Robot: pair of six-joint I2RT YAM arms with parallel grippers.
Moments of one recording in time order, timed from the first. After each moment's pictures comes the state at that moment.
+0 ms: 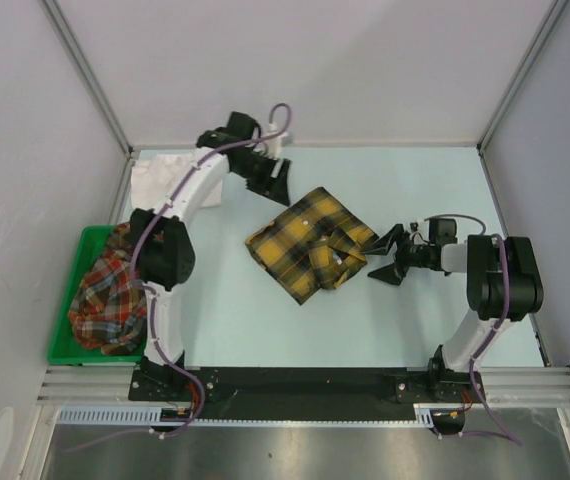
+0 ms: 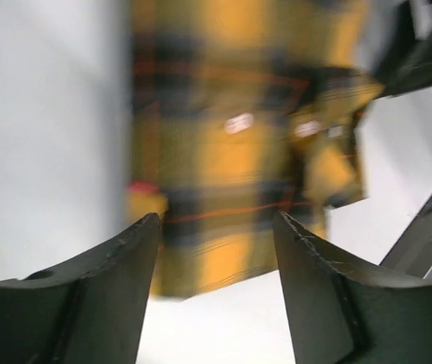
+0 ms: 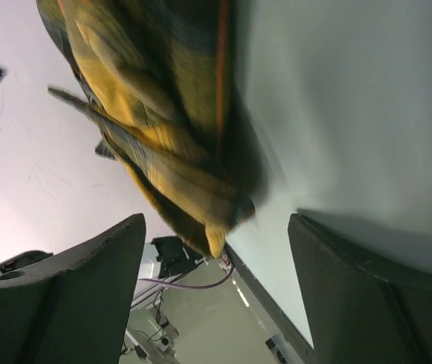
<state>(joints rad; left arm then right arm) -0.39 2.13 2.07 -1.00 0.59 0.14 -0.07 1.76 0.69 0.08 -0.97 0.86</state>
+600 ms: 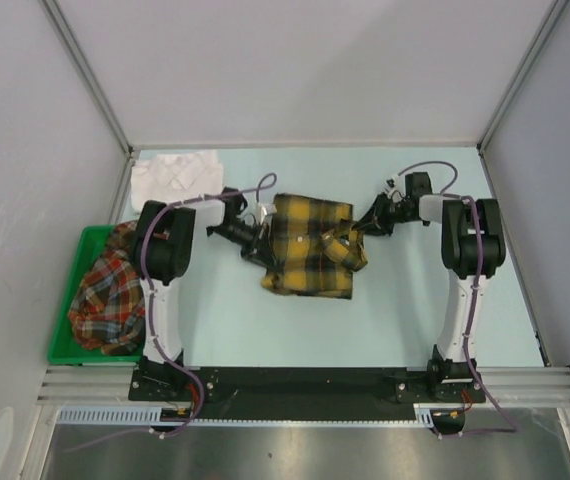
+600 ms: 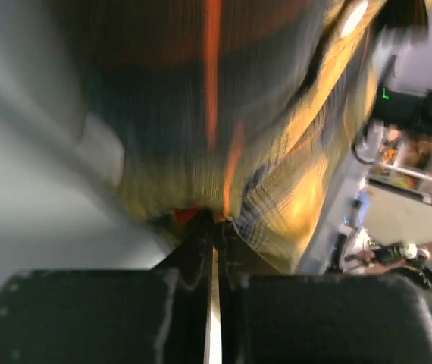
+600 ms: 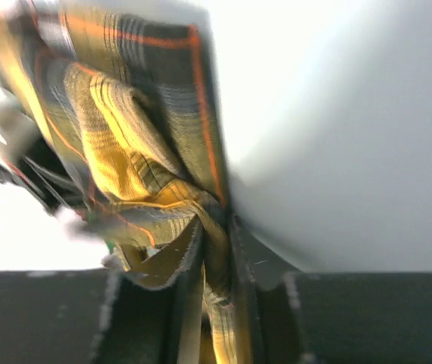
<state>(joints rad) -0.25 2.22 1.51 -0.77 0.95 0.10 0.03 2.13 1.26 -0.20 -0.83 0.59</state>
